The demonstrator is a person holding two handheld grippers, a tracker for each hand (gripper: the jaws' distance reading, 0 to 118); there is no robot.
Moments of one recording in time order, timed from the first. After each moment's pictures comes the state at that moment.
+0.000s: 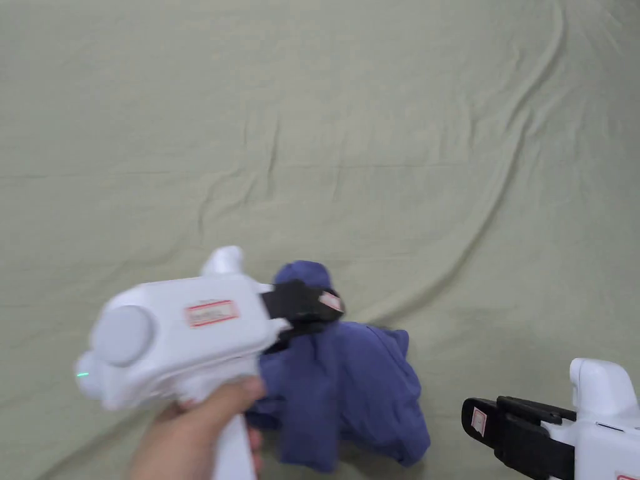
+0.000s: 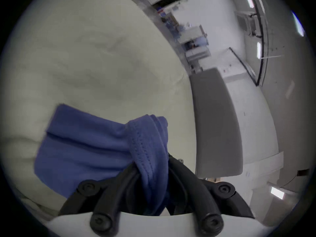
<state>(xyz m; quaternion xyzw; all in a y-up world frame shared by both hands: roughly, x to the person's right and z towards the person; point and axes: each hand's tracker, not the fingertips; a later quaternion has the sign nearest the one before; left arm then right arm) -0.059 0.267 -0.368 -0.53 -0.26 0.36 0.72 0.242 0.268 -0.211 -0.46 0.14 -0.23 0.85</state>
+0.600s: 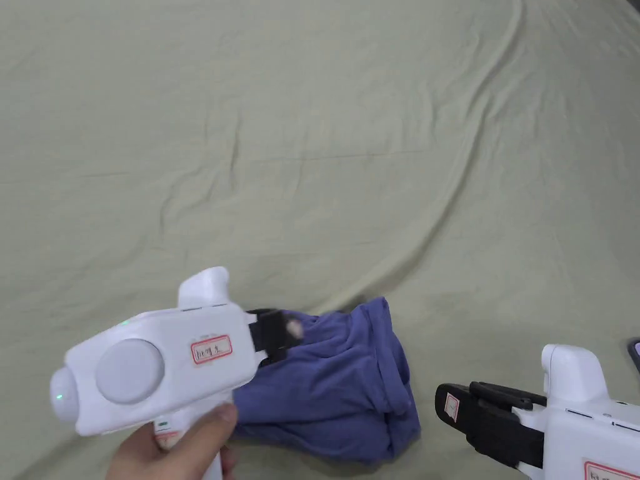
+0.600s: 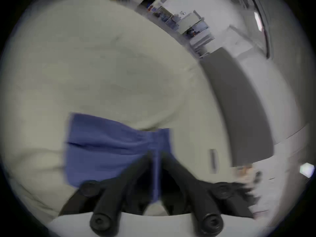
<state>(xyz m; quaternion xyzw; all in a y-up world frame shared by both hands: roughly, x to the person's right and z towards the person) -0.069 0.264 -0.344 -0.51 -0.20 0.15 0.83 0.257 0.264 -0.200 -0.44 0.13 -0.25 0.85</state>
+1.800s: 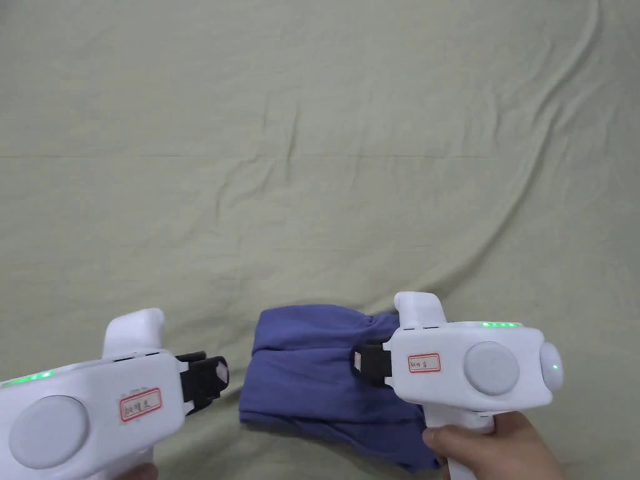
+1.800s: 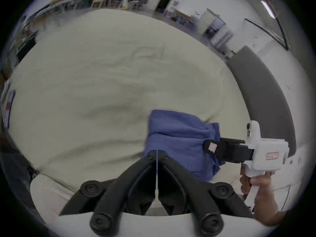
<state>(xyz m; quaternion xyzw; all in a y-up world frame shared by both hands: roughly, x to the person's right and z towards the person) -0.184 0.250 -0.318 -0.53 -0.11 0.16 0.82 0.139 0.183 -0.344 -0.55 0.17 -0.17 0.80</state>
